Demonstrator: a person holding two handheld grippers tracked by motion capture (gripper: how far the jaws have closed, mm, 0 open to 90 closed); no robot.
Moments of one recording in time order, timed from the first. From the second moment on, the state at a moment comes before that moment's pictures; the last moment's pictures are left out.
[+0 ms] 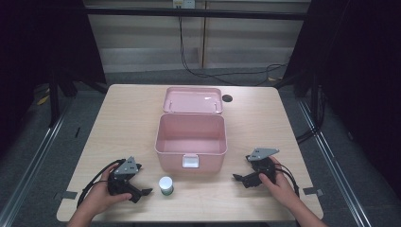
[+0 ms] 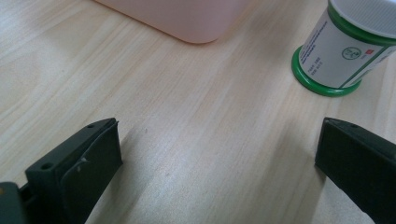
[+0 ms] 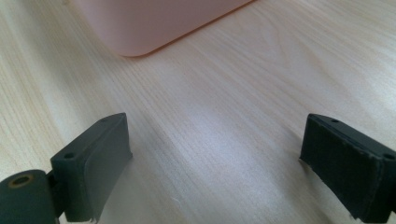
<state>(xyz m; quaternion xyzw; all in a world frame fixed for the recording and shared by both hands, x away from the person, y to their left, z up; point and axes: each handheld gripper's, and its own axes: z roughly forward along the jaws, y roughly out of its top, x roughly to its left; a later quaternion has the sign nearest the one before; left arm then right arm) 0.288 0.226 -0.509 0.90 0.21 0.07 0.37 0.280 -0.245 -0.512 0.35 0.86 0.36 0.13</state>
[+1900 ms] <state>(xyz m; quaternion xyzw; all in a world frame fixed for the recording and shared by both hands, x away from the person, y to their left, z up) 0.280 0.113 -0.432 0.99 0.07 0.01 0.13 0.278 -0.244 -0.512 0.35 0.85 0.36 0.14</state>
